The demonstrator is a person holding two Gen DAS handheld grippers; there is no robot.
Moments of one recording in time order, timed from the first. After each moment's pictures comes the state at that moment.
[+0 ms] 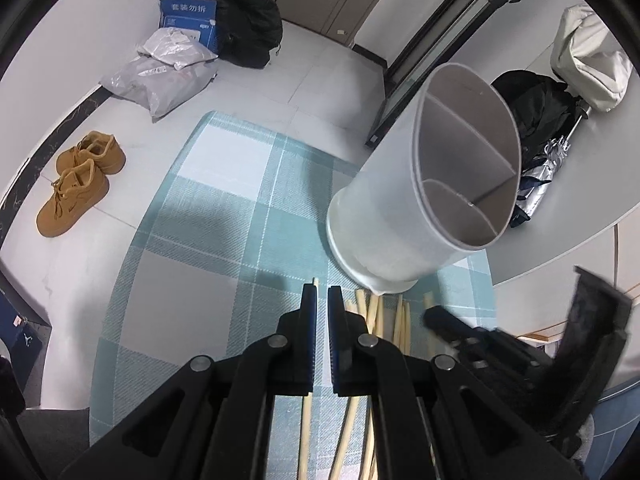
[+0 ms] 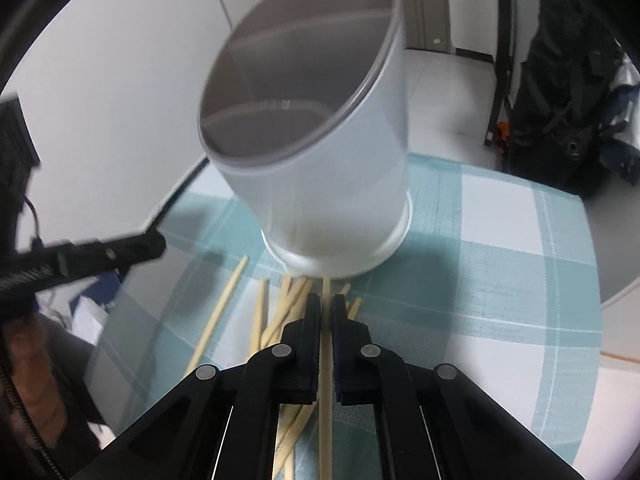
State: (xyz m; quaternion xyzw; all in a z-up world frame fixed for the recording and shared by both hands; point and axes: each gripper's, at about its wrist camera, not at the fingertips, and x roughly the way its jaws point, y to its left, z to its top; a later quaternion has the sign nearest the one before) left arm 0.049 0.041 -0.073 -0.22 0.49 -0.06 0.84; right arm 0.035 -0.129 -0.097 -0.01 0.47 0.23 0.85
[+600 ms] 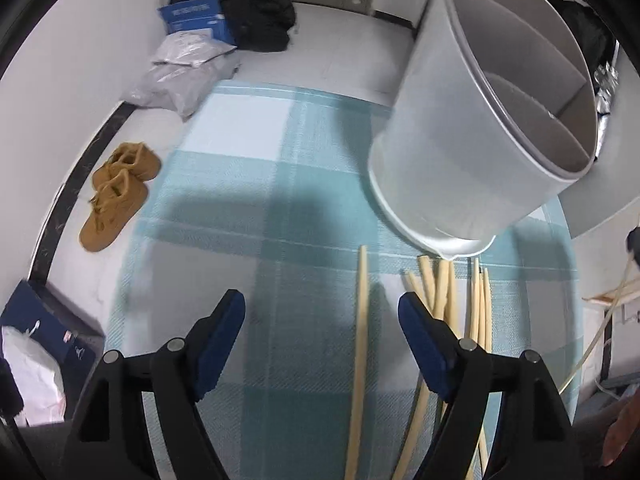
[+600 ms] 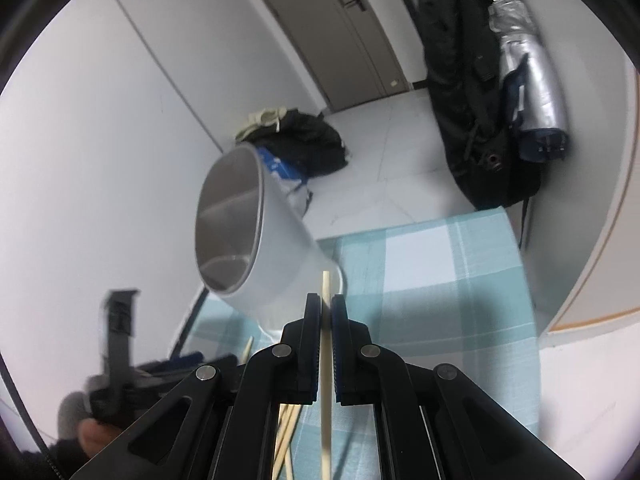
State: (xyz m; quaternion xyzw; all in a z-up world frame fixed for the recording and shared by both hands) left arm 0.064 0.018 -0.109 -0.09 0.54 0.00 0.84; right arm 0.026 -0.229 -0.042 0.16 0.38 0.21 0.89
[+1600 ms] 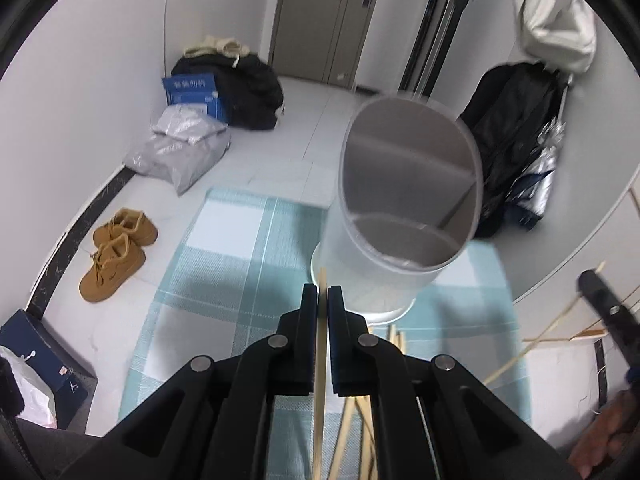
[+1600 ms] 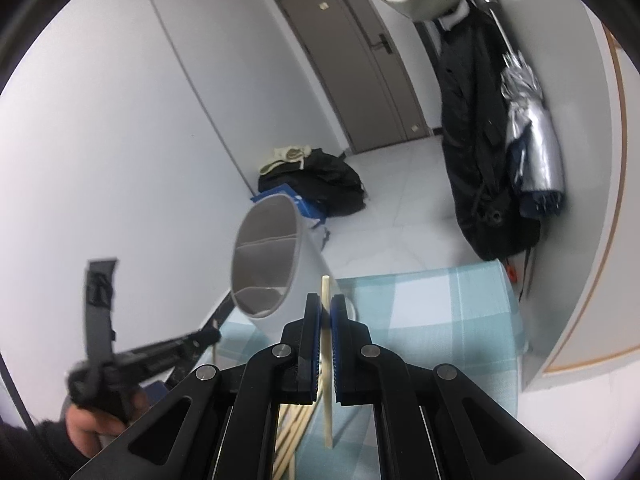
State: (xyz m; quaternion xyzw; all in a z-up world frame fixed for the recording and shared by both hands) left arm 0.017 0.006 -0.023 -0.12 0.40 -0.01 0.91; right arm -0.010 -0.237 -0.008 0.13 0.29 0.24 0.92
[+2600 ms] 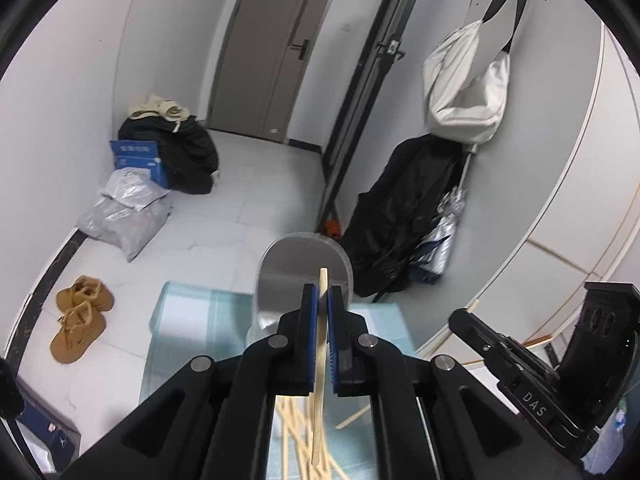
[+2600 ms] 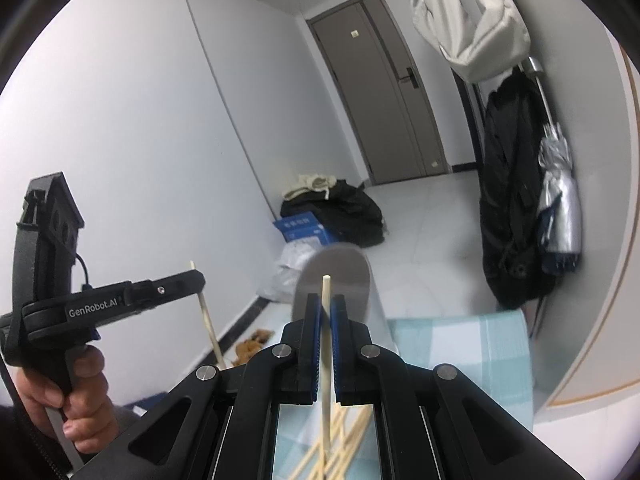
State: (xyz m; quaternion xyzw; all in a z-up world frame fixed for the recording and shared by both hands) left arm 0.011 0.004 0.087 -0.14 0.31 -0.13 0.93; right arm -0.026 -0.201 0.053 0.11 0.24 0.26 0.93
